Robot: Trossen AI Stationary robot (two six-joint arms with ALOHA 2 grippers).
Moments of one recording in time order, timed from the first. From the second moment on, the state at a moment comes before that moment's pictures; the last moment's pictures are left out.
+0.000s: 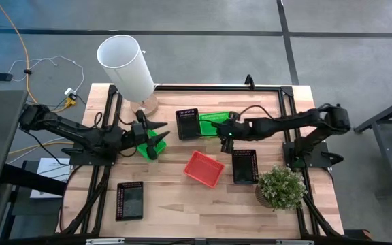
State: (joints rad) left arm -0.11 0.90 0.40 0.55 -0.59 0.08; right arm -0.08 1.53 0.86 -0.28 0.31 -0.04
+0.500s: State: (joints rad) left arm -0.11 0.74 0.40 0.24 -0.39 0.08; right arm -0.14 1.66 0.91 -0.28 0.19 -0.07
